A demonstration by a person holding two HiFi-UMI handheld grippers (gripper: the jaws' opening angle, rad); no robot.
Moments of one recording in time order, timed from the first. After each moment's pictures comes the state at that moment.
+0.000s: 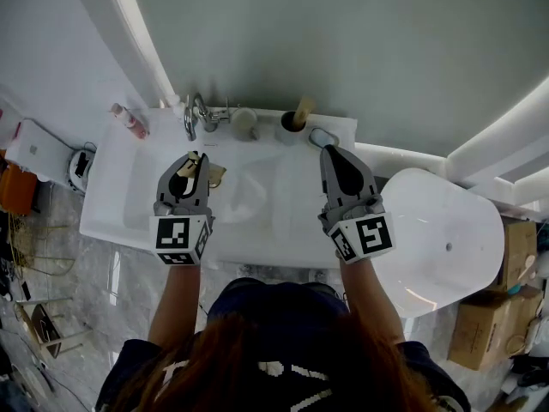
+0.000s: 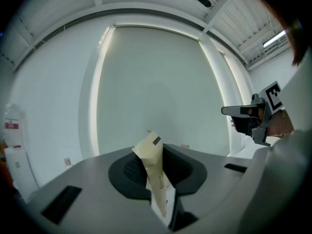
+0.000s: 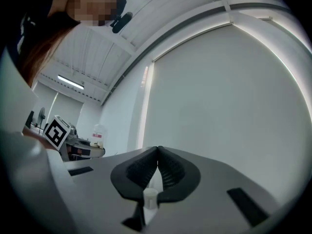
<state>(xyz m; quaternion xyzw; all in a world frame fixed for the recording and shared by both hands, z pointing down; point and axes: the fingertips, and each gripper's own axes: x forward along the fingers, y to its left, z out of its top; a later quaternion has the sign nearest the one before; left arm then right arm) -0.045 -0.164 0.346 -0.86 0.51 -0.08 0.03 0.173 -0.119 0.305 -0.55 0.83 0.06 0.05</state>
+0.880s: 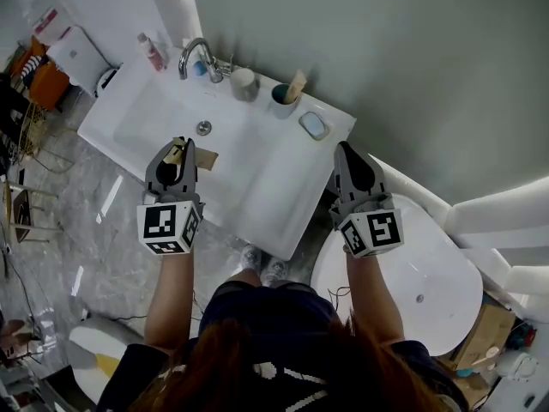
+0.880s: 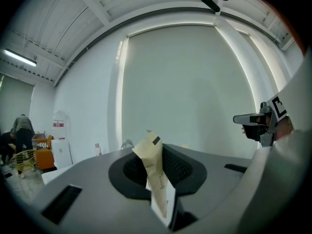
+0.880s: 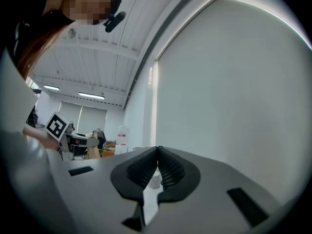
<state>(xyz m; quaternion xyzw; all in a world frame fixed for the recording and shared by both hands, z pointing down) 0.067 -0.061 0.366 -0.72 0.69 -0.07 0.00 0.338 -0.111 0.354 -0.41 0.91 0.01 0.04</state>
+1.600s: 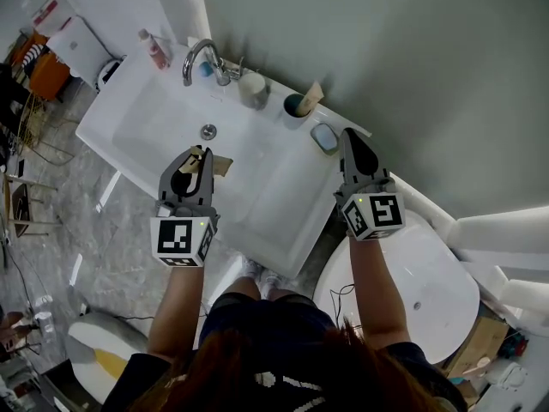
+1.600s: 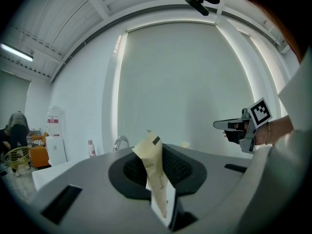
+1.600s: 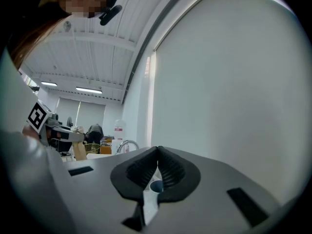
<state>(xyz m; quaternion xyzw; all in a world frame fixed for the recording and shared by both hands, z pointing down) 0.067 -0.109 0.386 -0.74 0.67 -0.07 -0.01 0.300 -0.213 0.384 -0.41 0.91 0.00 0.01</state>
